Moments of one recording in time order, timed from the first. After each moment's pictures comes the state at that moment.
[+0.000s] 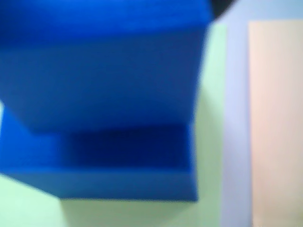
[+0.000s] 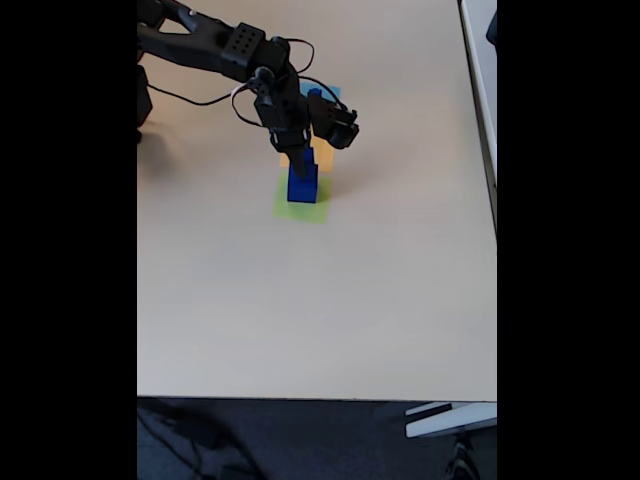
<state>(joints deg) 21.3 73.0 73.9 69.8 67.4</state>
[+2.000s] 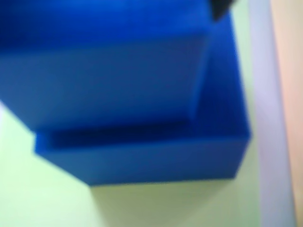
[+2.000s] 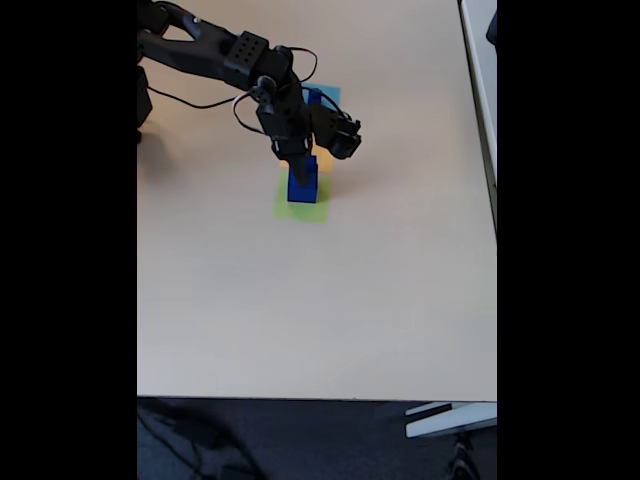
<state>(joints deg) 22.9 69.6 70.6 69.4 69.3</state>
